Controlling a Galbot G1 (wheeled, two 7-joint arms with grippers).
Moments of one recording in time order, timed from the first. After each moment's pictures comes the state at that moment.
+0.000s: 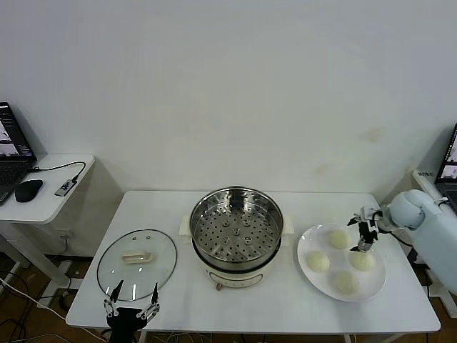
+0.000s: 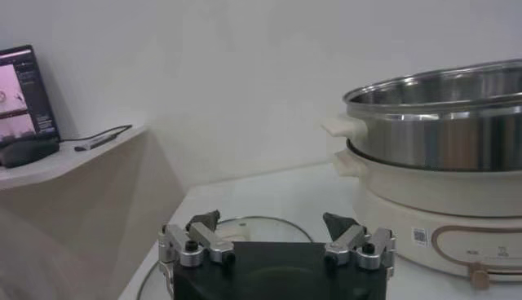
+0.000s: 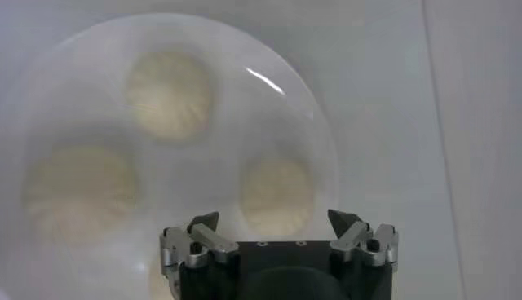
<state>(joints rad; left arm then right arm) 1.85 -1.33 -0.54 -2.14 -0.01 0.02 -0.17 -0.28 0.72 -0.31 1.08 -0.31 -0.13 -1.07</state>
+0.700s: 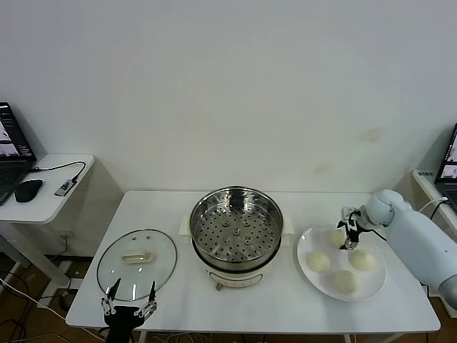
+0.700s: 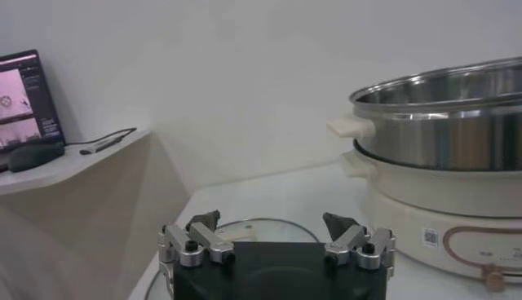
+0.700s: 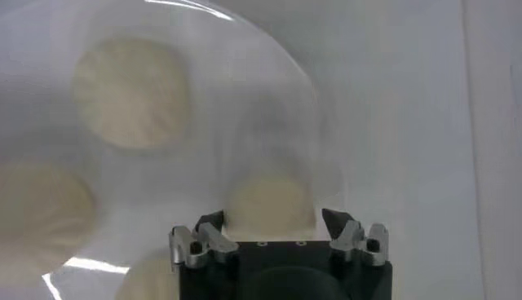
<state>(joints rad) 1.84 -1.32 -0.55 -2.14 -0.01 0.02 -0.17 -0.25 0.82 -0.34 0.96 -0.40 -0.13 -1.05</state>
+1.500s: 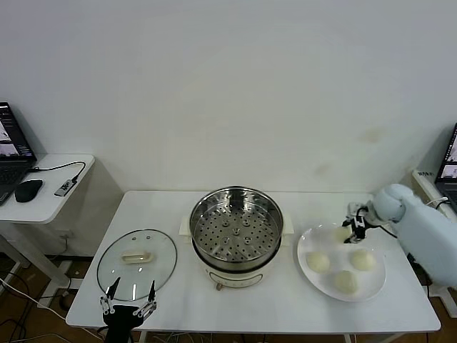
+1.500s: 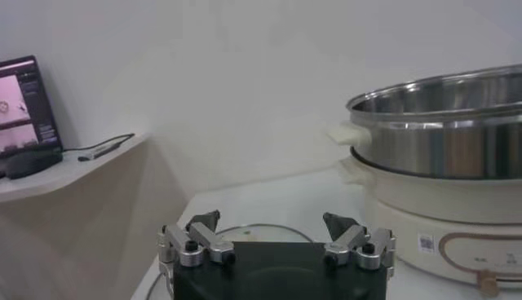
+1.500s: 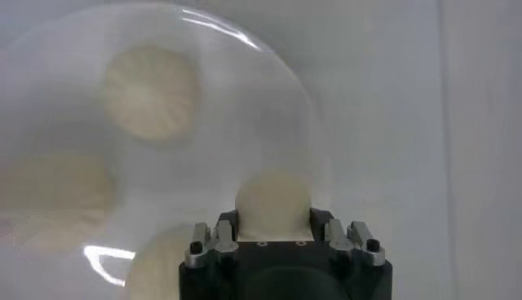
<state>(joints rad) 1.85 -1.30 -0.55 -2.16 -0.03 0.02 -0.16 -0.09 0.61 -0.51 1.21 -0.20 -0.17 -1.07</state>
